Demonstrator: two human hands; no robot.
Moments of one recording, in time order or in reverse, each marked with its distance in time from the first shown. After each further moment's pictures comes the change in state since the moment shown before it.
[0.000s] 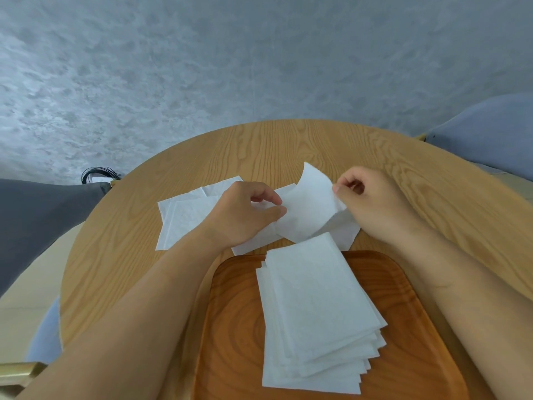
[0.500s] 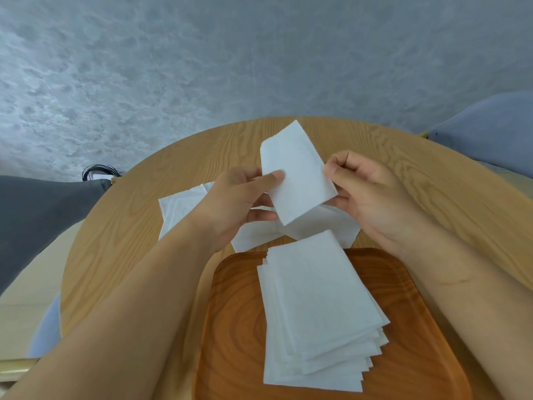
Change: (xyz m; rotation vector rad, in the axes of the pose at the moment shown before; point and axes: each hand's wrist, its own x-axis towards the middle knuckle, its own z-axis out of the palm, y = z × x) left_hand -0.005 0.011 -0.016 -0.705 -0.141 -0.159; right_hand -0.010 -0.026 0.002 0.832 -0.235 0.024
